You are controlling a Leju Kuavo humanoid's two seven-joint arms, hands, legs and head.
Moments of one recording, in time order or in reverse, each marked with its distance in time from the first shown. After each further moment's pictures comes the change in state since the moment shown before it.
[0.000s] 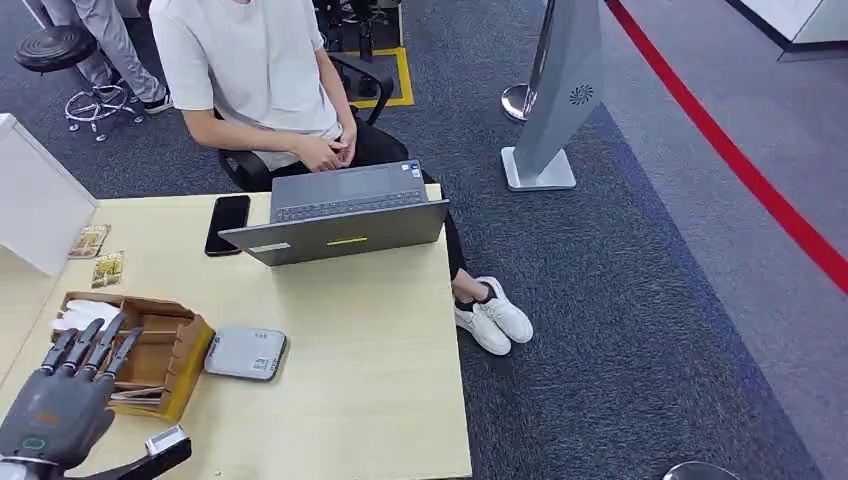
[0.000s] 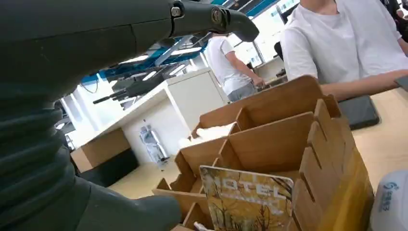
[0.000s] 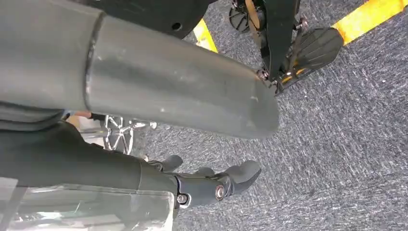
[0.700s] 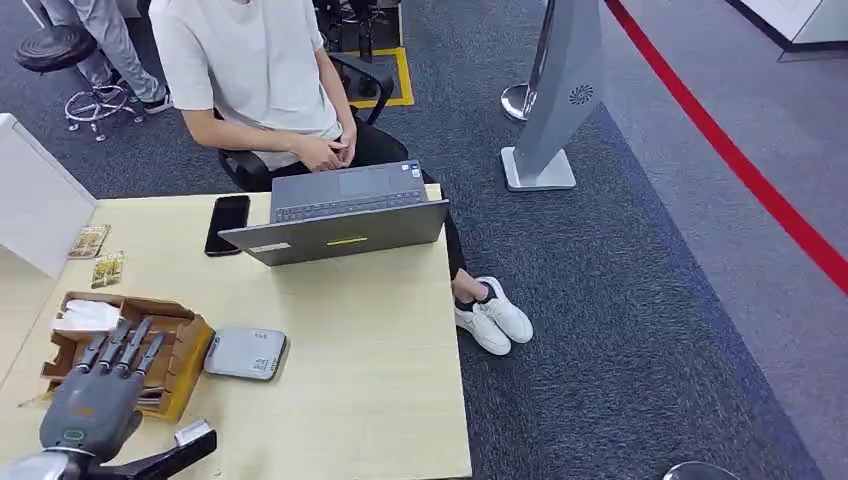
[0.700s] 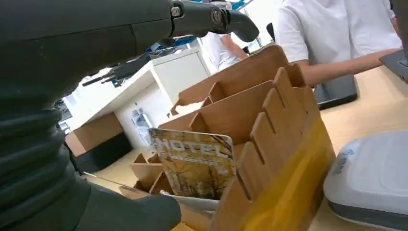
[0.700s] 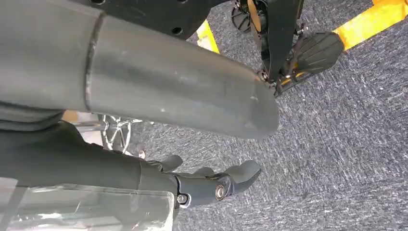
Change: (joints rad) left arm -0.065 -0.067 -0.074 0.110 -0.028 0.014 0.026; right arm 0.000 0.000 0.026 0.000 0.016 0.016 -0.003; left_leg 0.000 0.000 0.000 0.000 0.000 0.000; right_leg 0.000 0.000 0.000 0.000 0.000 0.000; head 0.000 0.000
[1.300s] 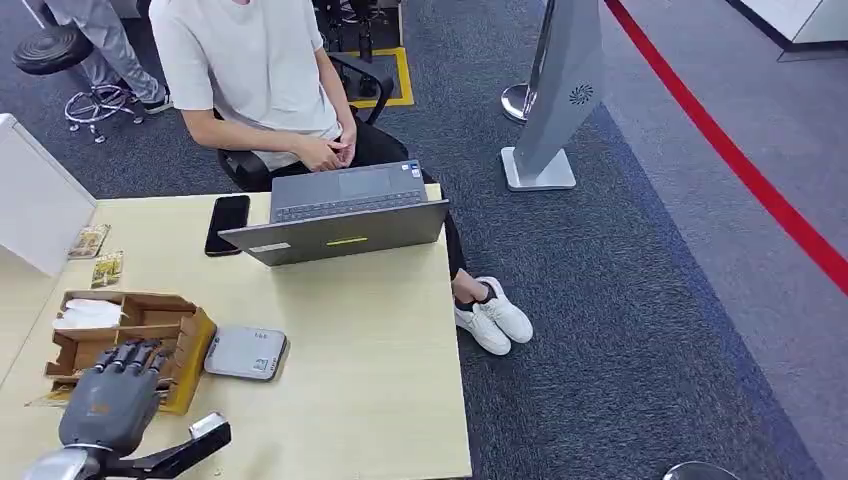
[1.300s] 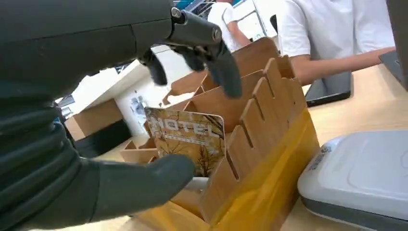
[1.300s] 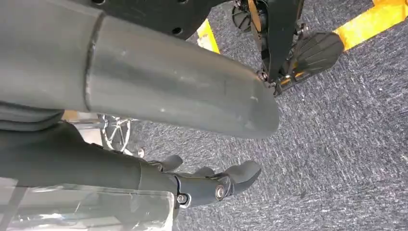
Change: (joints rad) left arm -0.021 -0.050 -0.020 0.046 0.004 0.029 -0.010; right arm 0.000 0.000 0.010 0.000 0.003 0.000 0.000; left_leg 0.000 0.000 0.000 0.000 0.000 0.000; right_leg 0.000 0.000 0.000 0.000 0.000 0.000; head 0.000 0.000
